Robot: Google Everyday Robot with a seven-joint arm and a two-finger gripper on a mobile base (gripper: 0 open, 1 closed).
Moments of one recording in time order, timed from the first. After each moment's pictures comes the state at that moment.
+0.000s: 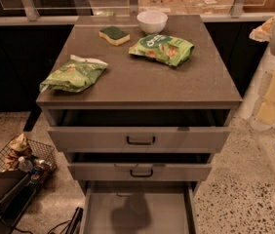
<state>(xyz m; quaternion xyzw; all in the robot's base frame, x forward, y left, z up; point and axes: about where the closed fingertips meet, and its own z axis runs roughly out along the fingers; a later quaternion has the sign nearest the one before) 0.438 -0.214 0.985 -0.60 0.78 -0.04 0.17</state>
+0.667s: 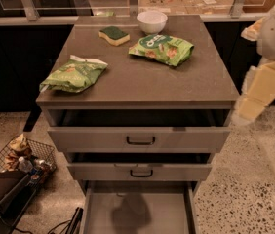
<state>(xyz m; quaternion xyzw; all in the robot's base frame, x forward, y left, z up) 0.455 -0.196 0.980 -0.58 0.78 -0.03 0.21</state>
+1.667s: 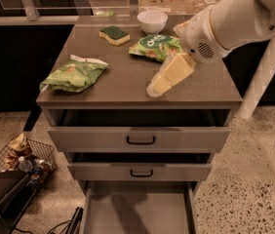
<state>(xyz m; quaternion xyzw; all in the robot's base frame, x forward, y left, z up) 0.550 -0.068 0.956 -0.54 0.74 0.12 0.38</state>
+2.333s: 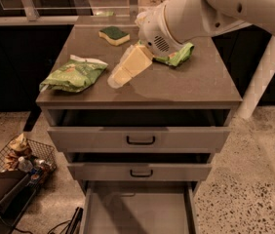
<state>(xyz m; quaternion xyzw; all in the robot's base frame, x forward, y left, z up) 0.574 0.021 0.964 -0.56 0.70 0.16 0.41</state>
